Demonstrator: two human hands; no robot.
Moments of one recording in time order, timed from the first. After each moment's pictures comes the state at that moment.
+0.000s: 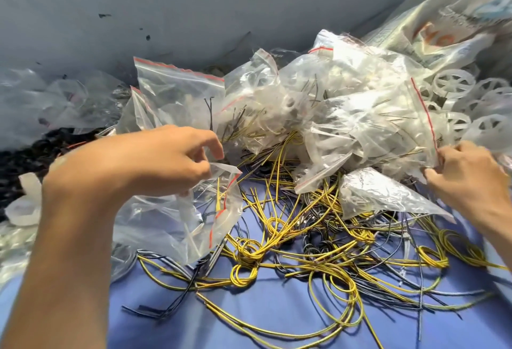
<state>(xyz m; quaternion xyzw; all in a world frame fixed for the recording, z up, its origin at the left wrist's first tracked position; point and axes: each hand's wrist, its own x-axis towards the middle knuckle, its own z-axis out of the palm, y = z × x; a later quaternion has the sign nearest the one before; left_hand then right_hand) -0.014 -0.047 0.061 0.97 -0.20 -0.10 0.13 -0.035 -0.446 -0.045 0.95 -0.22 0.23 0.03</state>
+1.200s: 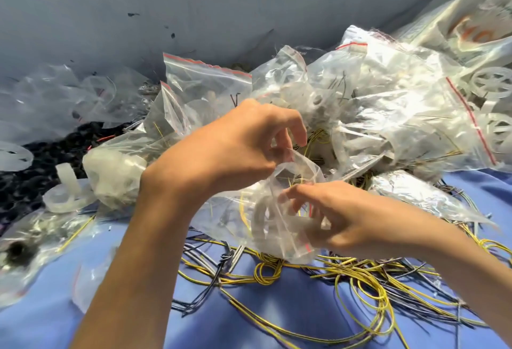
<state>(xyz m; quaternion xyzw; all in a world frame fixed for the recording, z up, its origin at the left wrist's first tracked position) -0.023 -0.081 0.061 0.90 -0.35 0.01 0.25 -0.056 -0.256 -0.003 0.93 0.28 -0.08 -0.23</state>
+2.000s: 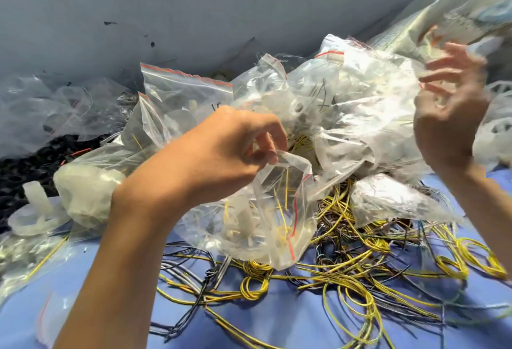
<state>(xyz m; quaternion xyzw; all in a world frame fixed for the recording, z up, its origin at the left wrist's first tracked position) -0.020 -0.079 0.061 0.89 -0.37 0.04 0.26 0.025 -0.382 0.013 0.74 0.05 0.56 -0.37</state>
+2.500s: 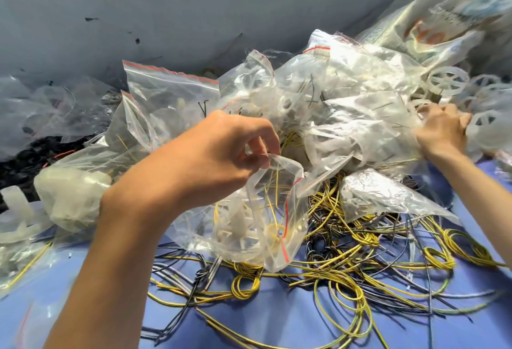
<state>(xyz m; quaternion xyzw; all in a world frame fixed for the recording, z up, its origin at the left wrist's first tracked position) -0.016 -0.084 0.054 0.90 -0.37 0.03 0.25 0.062 -0.480 -0.042 0.90 -0.30 0.28 -0.12</state>
